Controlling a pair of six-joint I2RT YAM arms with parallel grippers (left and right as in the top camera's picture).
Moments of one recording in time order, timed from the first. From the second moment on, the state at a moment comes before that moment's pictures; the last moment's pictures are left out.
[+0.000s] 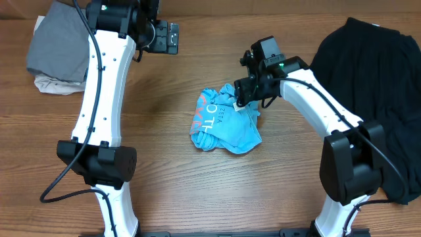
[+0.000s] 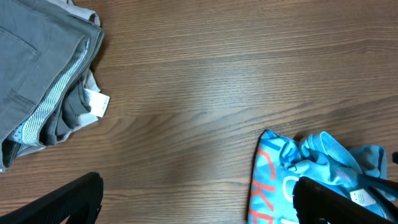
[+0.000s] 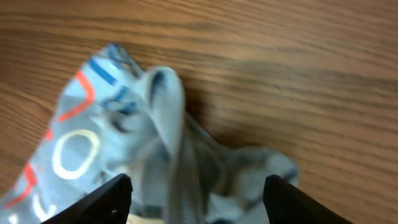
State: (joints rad) left arm -0.18 2.10 2.41 -1.41 -0.02 -0.12; right arm 0.35 1.96 1.52 -0.77 -0.19 0.07
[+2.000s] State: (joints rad) left arm -0.47 2.28 2.41 -1.53 0.23 0.17; right arm -0.24 1.78 1.75 -1.22 -0.20 0.31
